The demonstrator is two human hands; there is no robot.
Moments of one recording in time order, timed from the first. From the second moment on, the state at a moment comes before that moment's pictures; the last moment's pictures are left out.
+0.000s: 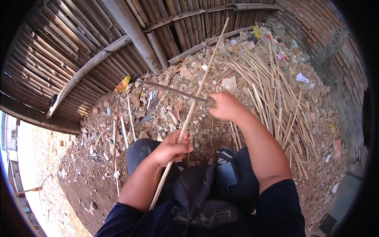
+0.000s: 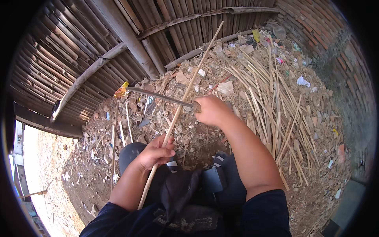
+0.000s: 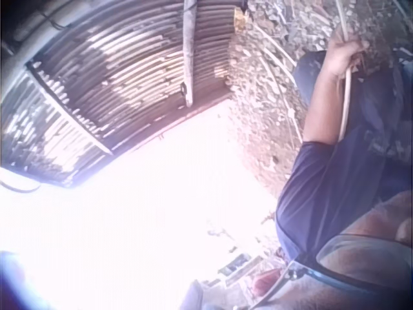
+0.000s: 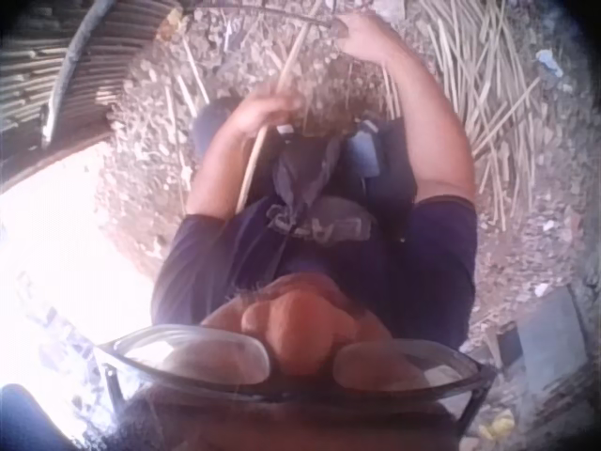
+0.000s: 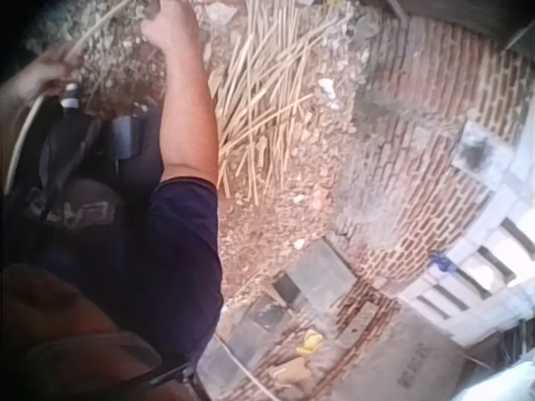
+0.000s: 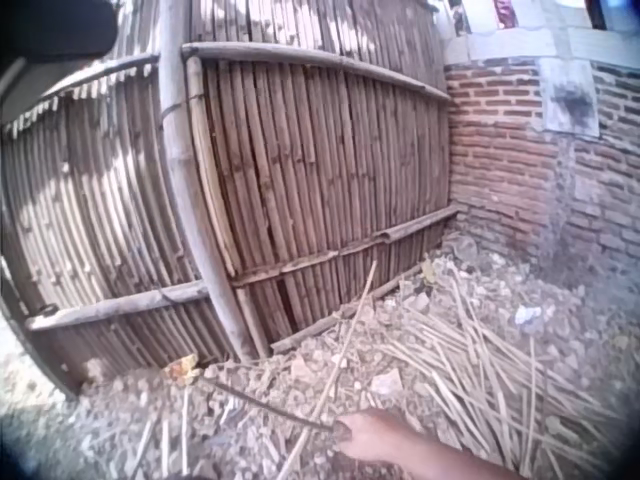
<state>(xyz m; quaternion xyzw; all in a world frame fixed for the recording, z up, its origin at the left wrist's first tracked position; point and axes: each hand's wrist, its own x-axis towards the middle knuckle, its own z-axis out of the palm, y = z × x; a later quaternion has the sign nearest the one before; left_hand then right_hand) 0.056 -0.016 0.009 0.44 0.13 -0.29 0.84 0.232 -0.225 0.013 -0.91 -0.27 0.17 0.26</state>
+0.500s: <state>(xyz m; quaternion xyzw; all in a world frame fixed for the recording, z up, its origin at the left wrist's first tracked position) 0.056 -0.022 0.007 0.44 0.10 -0.31 0.84 0.256 -0.240 -0.009 -0.92 -0.23 0.17 0.27</state>
